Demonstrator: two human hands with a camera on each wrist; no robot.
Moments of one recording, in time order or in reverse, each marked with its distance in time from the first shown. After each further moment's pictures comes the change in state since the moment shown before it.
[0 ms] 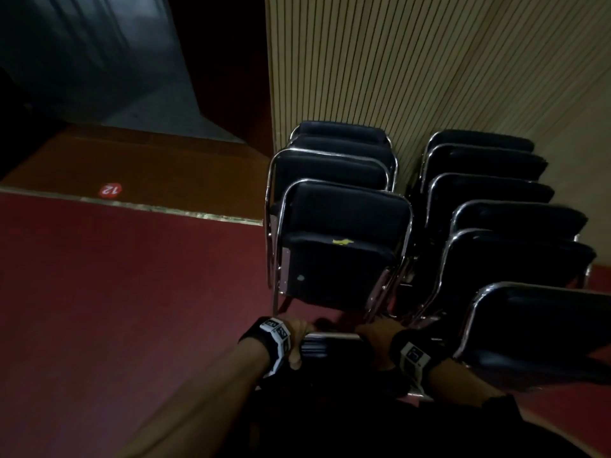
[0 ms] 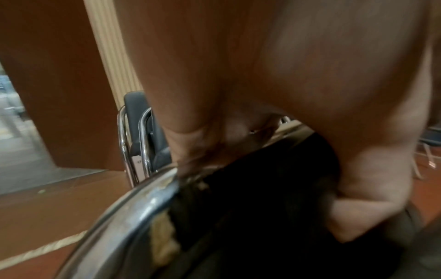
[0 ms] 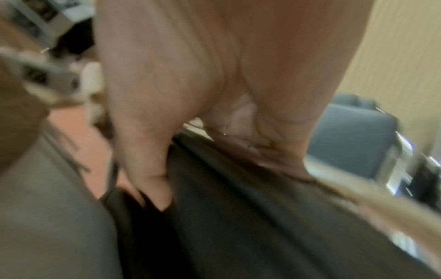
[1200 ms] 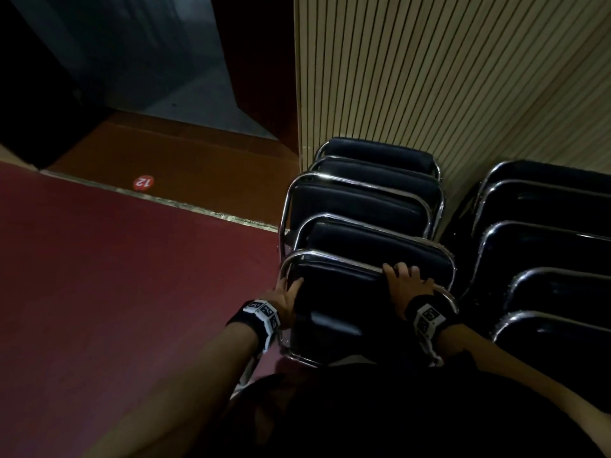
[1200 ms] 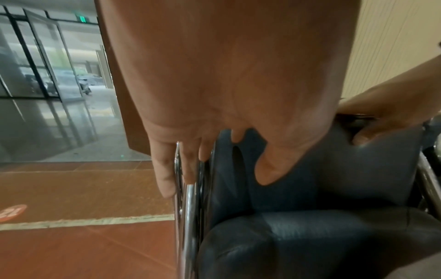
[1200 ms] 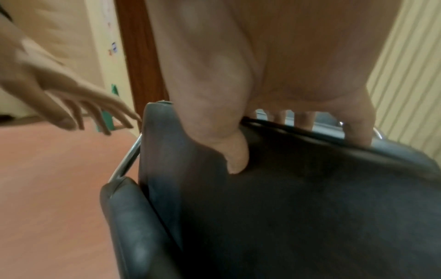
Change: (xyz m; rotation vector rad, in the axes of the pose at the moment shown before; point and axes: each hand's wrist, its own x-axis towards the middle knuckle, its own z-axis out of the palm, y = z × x) left_hand 0.119 -0.127 -0.132 -0.306 0.234 -0.368; right_hand 0.197 0.146 -0.160 -0.046 0.290 0.245
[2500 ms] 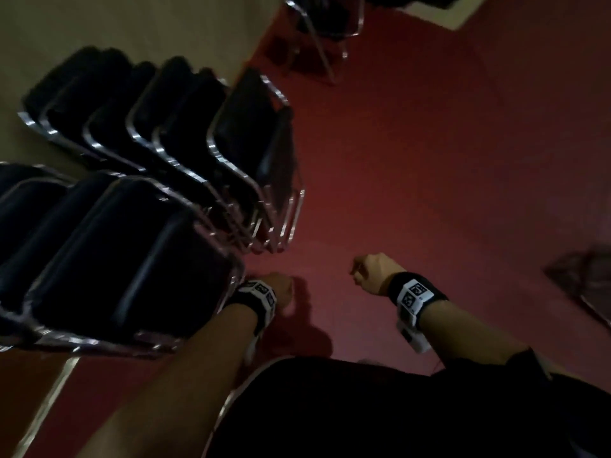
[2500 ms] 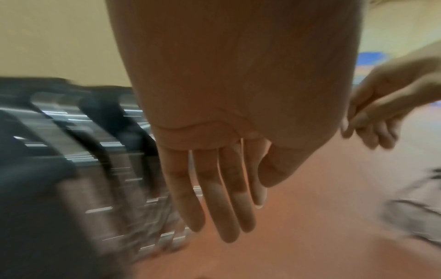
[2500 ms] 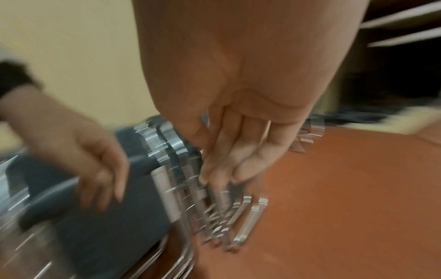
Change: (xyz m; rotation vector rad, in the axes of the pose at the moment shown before) left_hand -0.237 0.100 0.243 1.102 -0.414 1.150; right_hand -0.559 -0.277 0.222 1.175 0.022 1.138
